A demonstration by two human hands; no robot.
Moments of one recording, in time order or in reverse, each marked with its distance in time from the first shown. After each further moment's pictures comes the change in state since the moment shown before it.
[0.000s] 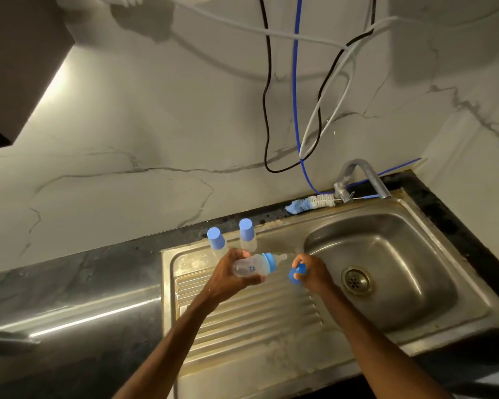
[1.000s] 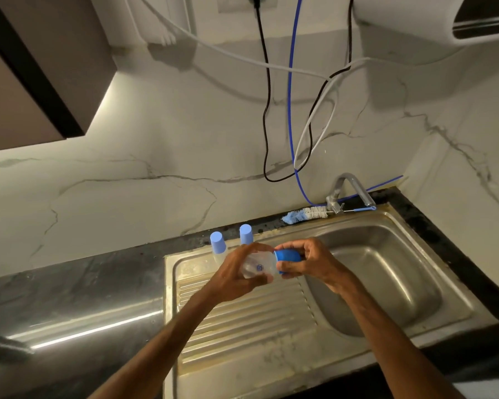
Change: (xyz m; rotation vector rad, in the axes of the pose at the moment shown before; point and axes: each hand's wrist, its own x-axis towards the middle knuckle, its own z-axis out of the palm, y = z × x) left_hand -0.060 0.070 -0.008 0.158 -0.085 0.482; right_hand -0.112 -0.162 -0.099 0.552 -0.222 -0.170
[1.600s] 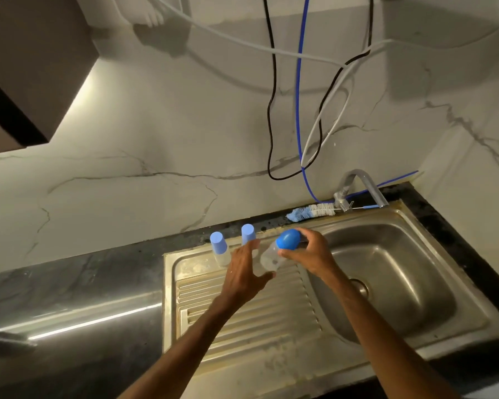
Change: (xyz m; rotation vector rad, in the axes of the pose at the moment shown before) left_hand 0.036 -0.059 0.044 0.291 0.232 -0.203; right_hand 0.072 0.046 -0.010 -0.245 0.349 0.047
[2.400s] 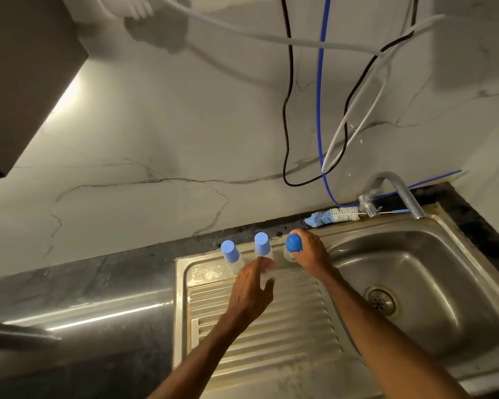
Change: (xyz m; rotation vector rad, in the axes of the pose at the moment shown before) left_hand 0.016 -0.033 0.016 0.039 0.061 0.017; right_hand 0.112 0.079 0.058 -0.477 -0.044 -0.088
